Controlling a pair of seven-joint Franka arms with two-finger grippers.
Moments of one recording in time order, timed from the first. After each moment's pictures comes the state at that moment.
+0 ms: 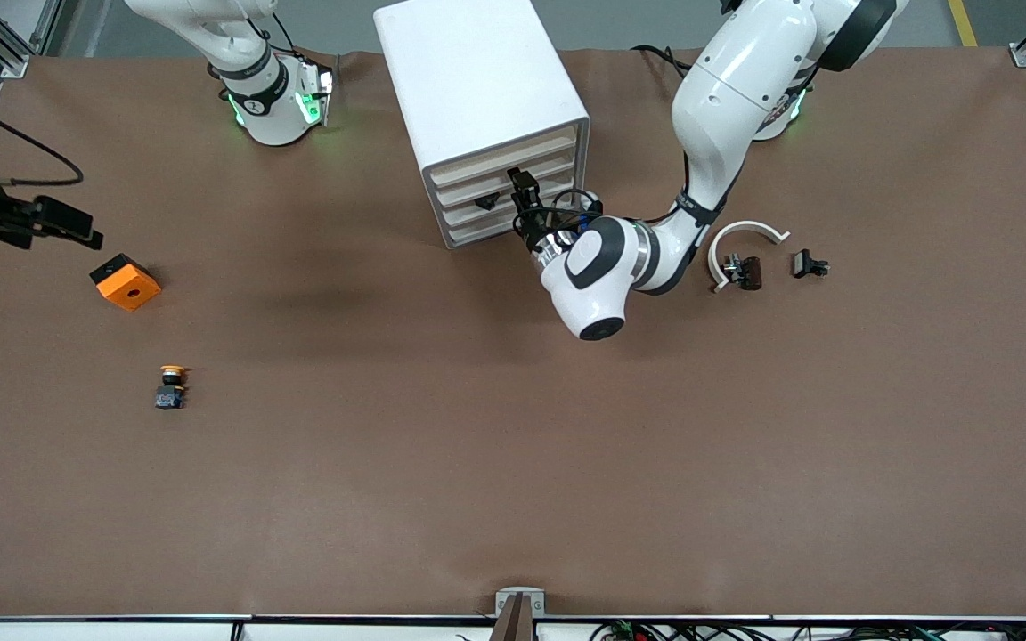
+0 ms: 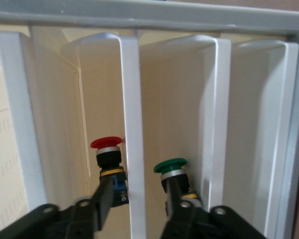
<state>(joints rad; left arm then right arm) -0.57 0.79 -0.15 -1.57 -0.94 1.49 -2.27 -0.01 0.04 -0.06 -1.63 0.06 1.53 -0.03</state>
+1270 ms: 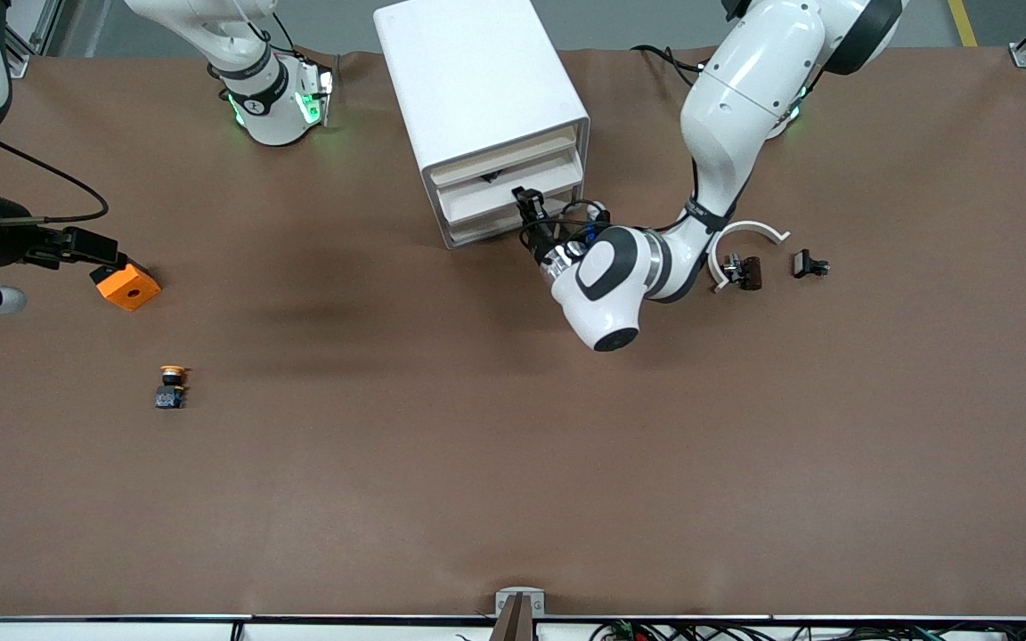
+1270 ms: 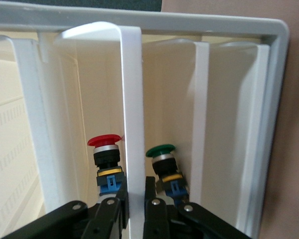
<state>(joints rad) -0.51 0.80 -0.14 -1.55 -0.95 1.49 -2.27 -0.01 0.08 -0.06 -1.62 0.06 1.52 -0.03</state>
